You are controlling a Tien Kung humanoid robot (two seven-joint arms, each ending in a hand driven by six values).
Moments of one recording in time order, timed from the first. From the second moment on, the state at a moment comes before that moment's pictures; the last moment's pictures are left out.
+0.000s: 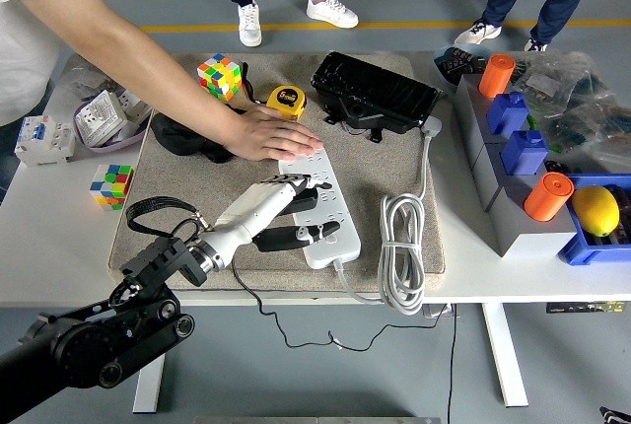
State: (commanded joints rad) left arm -0.46 0.21 -0.58 -1.14 1.73 0.34 -0.14; right arm -0.02 -0.29 0.87 0.42 -0.48 -0.13 0.19
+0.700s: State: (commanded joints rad) left arm -0.46 0.22 -0.62 -1.19 1.68 0.34 -0.17; right arm -0.02 -0.29 0.87 0.42 -0.48 -0.13 0.19
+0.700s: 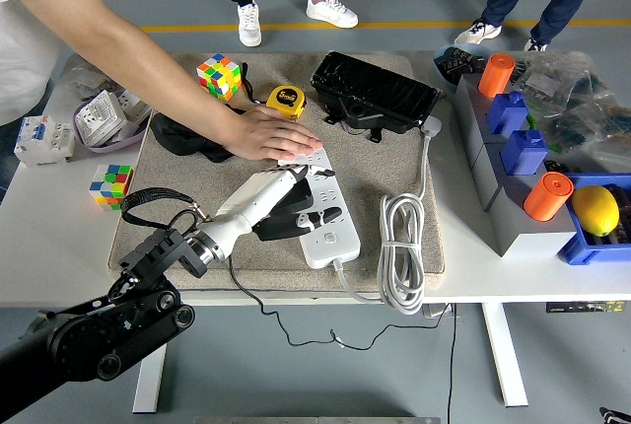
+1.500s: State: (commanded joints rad) left arm -0.43 0.31 -0.66 -1.65 1.62 -0.01 0.27; right arm -0.02 -0.30 0.86 0.42 -0.48 -0.13 0.19
